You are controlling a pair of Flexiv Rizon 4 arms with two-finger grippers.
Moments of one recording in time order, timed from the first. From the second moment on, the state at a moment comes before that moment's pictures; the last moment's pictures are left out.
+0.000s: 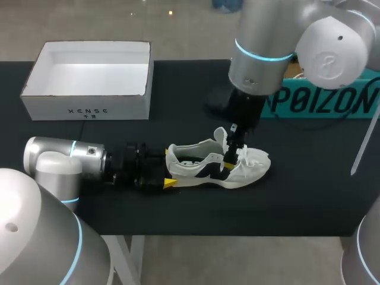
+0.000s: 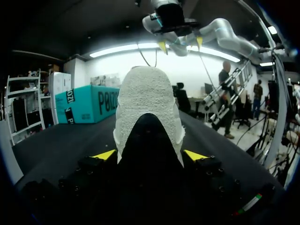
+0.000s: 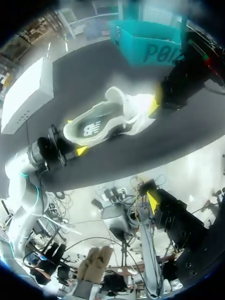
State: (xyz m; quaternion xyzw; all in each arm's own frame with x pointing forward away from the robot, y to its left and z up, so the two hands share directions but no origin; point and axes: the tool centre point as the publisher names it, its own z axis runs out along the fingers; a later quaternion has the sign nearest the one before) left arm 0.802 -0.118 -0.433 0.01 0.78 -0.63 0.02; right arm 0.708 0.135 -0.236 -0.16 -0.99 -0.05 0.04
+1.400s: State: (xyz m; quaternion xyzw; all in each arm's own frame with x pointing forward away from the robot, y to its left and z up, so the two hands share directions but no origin) left arm 0.802 -0.118 -0.433 0.01 0.78 -0.63 0.02; right arm 0.792 0.192 -0.324 -0.04 -1.00 -0.01 0.00
